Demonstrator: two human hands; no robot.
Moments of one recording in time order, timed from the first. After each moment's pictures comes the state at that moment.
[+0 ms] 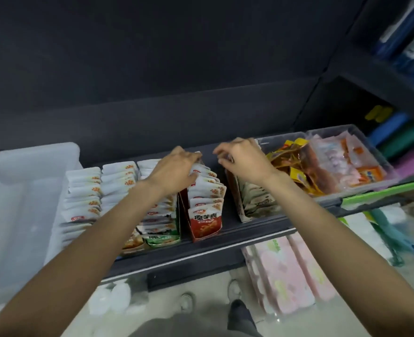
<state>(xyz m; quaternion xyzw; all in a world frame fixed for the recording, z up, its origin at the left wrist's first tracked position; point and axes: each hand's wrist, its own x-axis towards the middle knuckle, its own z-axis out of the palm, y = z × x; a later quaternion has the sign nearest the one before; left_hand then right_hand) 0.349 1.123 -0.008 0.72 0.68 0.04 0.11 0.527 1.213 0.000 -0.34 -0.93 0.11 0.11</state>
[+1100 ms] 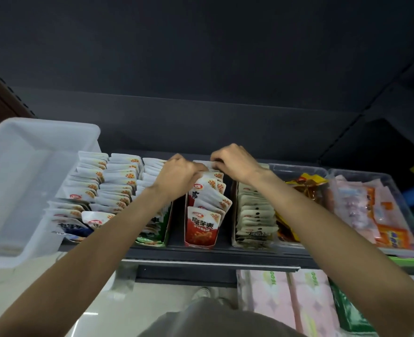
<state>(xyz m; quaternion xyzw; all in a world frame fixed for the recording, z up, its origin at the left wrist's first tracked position) 0.366 1.136 -0.033 0.66 0.74 0.15 -0.02 0.485 1.274 -0.012 -0.20 -0.97 0.15 0.00</state>
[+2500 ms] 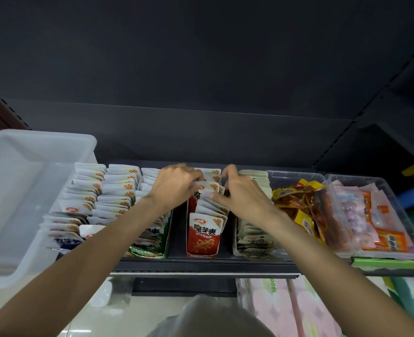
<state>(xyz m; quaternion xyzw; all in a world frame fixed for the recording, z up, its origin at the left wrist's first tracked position) 0.359 1.134 -0.037 0.66 0.73 0.17 -0.08 0.528 1.211 0.011 -0.31 -0.92 0.25 0.05</state>
